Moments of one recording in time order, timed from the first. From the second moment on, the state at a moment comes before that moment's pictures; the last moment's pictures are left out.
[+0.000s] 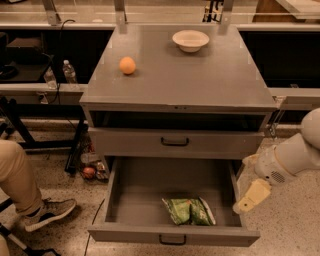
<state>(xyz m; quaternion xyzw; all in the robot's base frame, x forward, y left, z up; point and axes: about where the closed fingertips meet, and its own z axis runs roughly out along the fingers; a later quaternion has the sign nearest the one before) 0.442 -0.230 0.687 -0.50 0.83 0.19 0.17</state>
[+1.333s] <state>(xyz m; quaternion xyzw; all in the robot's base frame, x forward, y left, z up) 0.484 -0.219 0.528 -0.40 0.86 0.24 0.22</state>
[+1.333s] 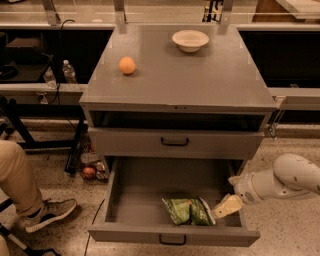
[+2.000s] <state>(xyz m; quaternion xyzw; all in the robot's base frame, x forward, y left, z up) 0.487 -0.163 0.462 -0.46 0.83 0.26 0.19</state>
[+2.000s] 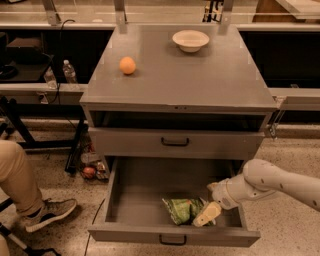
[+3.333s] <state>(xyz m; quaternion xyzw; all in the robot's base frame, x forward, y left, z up) 0.522 -0.138 0.395 -0.42 0.85 0.27 0.17</state>
